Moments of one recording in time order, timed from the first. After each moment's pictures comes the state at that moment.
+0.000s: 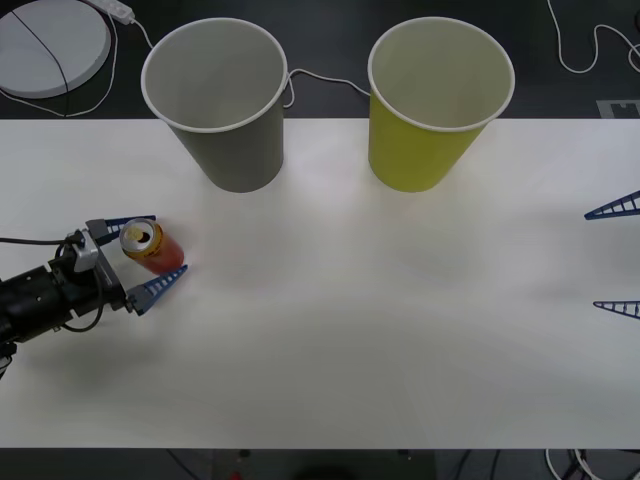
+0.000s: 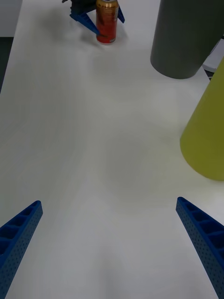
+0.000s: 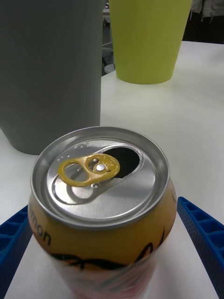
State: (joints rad) right arm -0.04 -0.99 -0.37 -1.56 1.29 -1.57 0.15; left arm -0.49 0.61 -0.08 -0.39 -0.83 -1.31 -0.85
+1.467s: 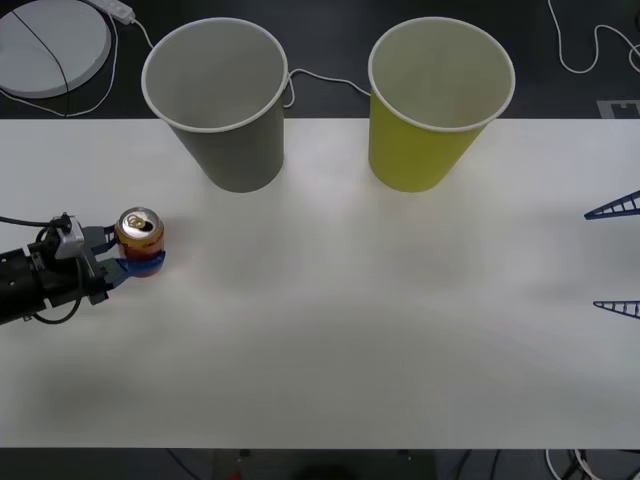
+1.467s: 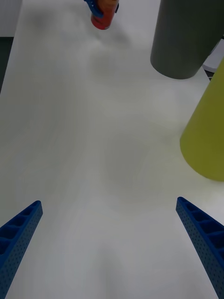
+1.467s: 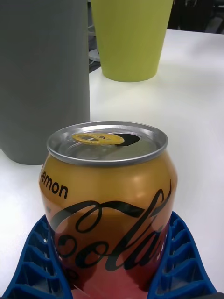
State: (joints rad) right arm -0.04 -0.99 -0.37 -1.56 1.29 -1.57 0.15; left arm -0.26 0.70 0.03 -0.97 -1.05 -1.18 -0.49
